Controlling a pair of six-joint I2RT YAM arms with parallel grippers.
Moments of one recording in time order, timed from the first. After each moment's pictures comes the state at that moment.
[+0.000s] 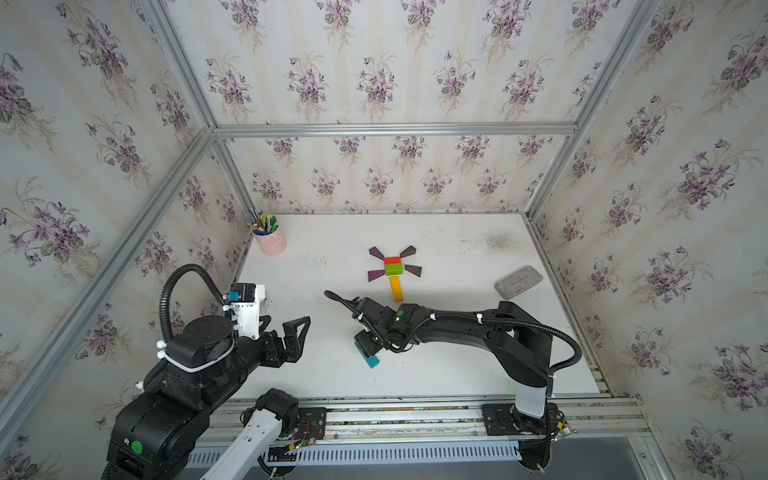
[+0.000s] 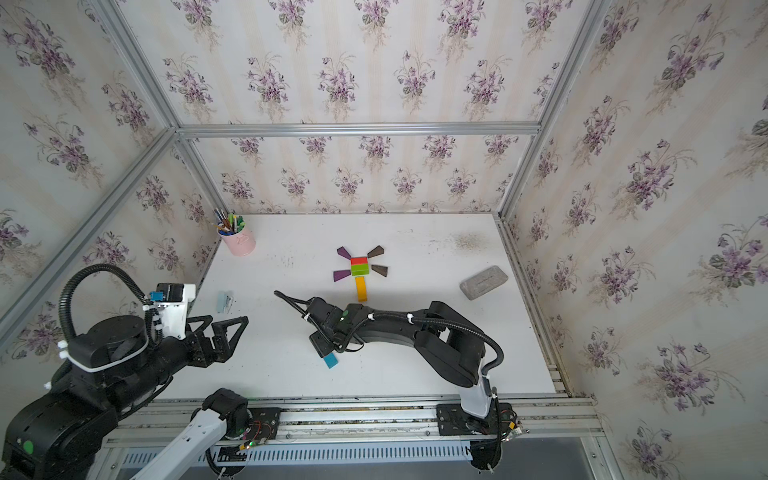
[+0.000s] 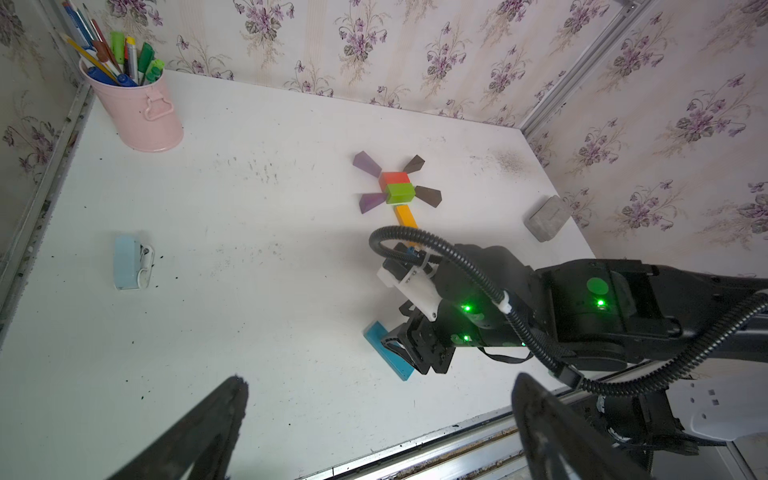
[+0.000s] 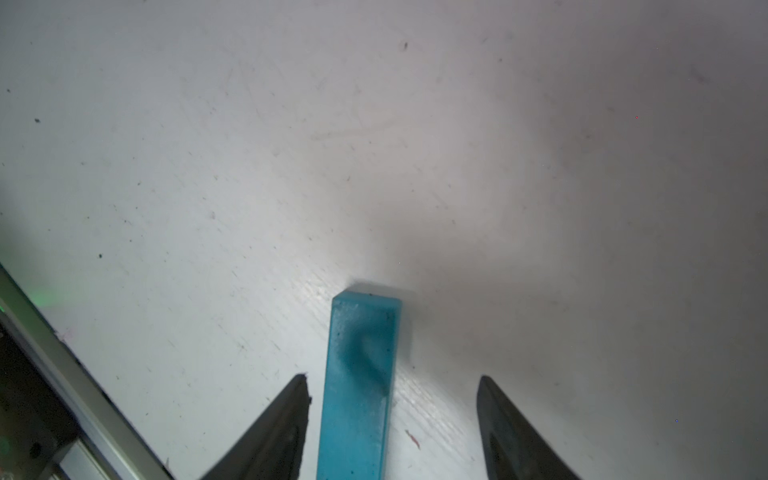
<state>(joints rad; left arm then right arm) -0.36 0.55 1.33 -1.29 0.01 -0.36 1.16 1.93 1.30 -0.49 0.03 0.41</state>
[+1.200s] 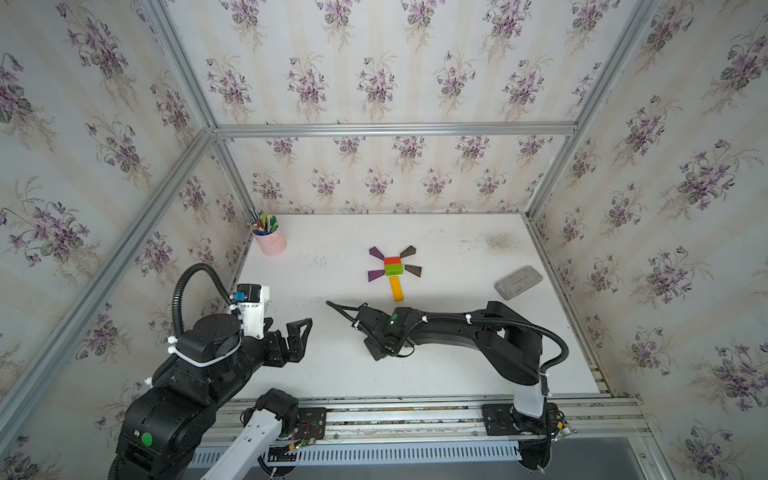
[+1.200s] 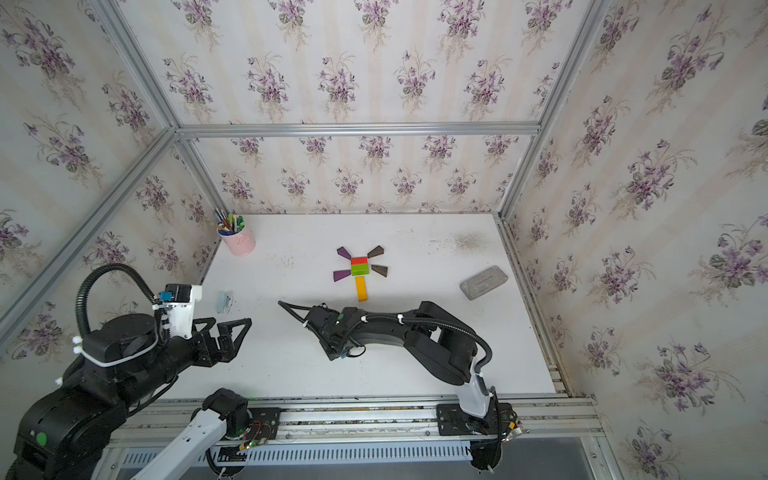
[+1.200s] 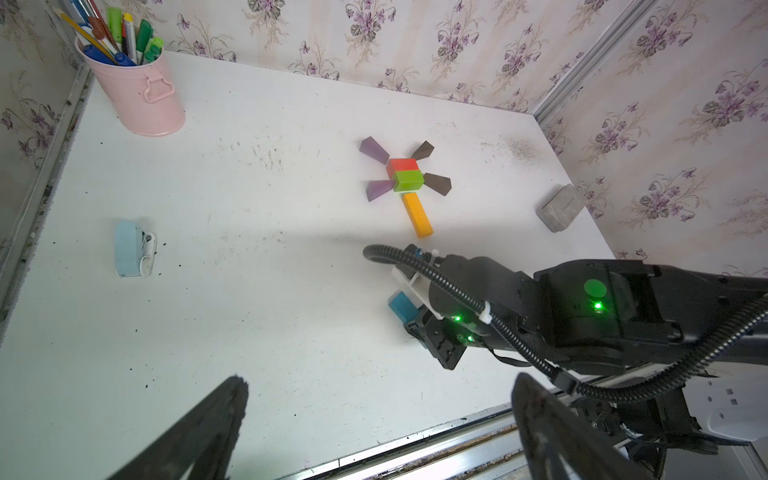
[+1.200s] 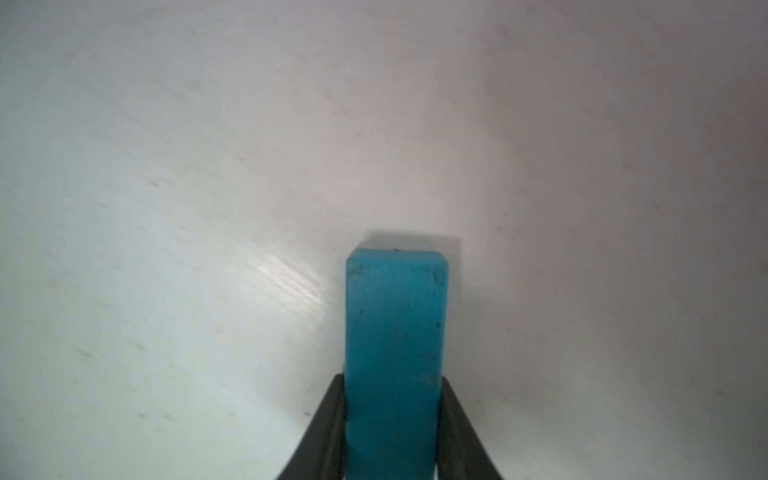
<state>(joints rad) -0.36 0.56 1.27 -1.28 0.01 -0.35 1.13 1.95 1.27 -0.62 0.14 0.51</state>
